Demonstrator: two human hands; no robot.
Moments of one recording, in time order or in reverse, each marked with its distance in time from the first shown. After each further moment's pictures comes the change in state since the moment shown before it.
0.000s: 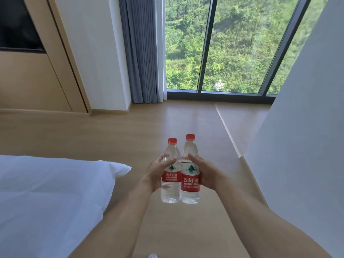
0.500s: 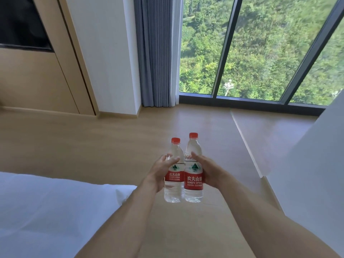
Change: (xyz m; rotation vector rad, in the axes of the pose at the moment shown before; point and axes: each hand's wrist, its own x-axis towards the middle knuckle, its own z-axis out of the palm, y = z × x) left_hand 0.195 0.116 -0.103 -0.069 0.061 0.036; right_hand 0.238 -0.100 0.035 -0.054 -0.056 0.067
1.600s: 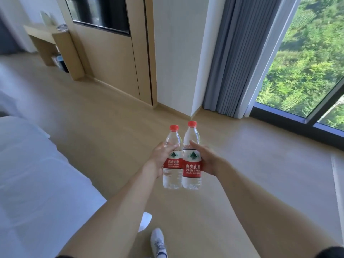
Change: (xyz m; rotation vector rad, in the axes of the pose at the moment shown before) left_hand 0.331 0.179 -0.097 -0.167 0.570 0.149; right_hand 0.464 -0.190 -0.014 -0.215 -0.356 0.240
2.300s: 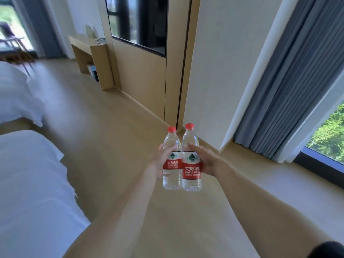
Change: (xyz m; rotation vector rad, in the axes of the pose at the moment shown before) left_hand 0.284 0.196 -0.139 -0.088 0.140 0.085; right_hand 0.327 -0.203 0.111 -0.190 -0.118 -0.001
